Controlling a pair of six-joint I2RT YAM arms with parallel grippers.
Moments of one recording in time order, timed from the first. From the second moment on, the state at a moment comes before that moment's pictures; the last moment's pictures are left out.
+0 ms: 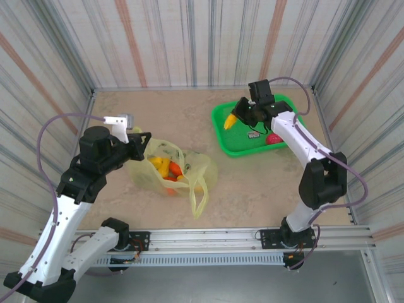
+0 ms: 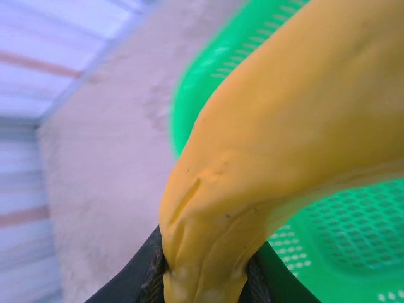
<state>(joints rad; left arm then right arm) -0.37 0.79 1.05 -0.64 0.22 -0.36 0.36 1.65 1.45 -0.56 -0.16 0.85</state>
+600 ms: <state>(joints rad) -0.37 0.81 1.08 -0.64 0.21 -0.36 0.88 1.37 0.95 0.25 -0.34 0.09</state>
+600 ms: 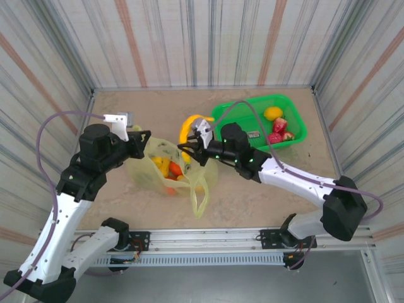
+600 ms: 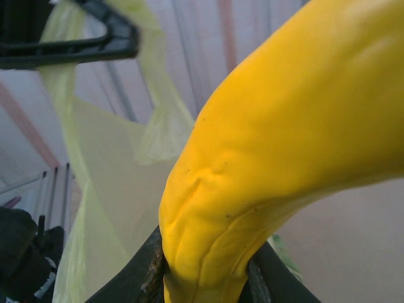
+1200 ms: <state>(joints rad) -0.37 0.80 1.09 -0.67 0.18 -0.36 1.05 1.65 0.94 0.58 -0.25 -0.06</state>
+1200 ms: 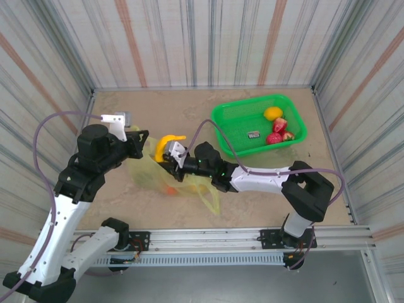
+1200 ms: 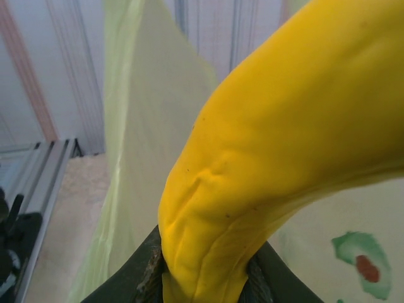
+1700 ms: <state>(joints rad) -0.37 0.80 1.09 -0.67 0.18 -0.36 1.02 1.64 0.93 0.40 -0.26 -0.14</state>
